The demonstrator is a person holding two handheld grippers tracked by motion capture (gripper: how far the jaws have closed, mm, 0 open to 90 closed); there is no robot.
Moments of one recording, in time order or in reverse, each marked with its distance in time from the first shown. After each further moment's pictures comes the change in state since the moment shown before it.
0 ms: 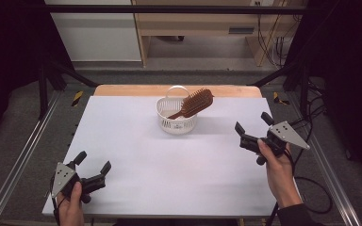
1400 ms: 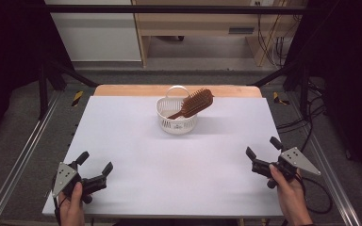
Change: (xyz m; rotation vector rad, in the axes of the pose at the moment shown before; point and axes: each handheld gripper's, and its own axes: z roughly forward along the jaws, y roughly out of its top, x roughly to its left) left arm -0.001 -0.001 0.001 0.004 -0.023 -0.012; right arm -0.020 -0.059 -0.051 0.071 0.003 0.030
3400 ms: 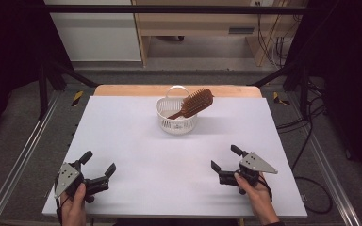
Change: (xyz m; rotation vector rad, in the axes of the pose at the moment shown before) left arm -0.007 0.000 0.004 -0.011 -0.060 0.025; right arm 0.071 -0.032 0.041 0.101 0.250 -0.038
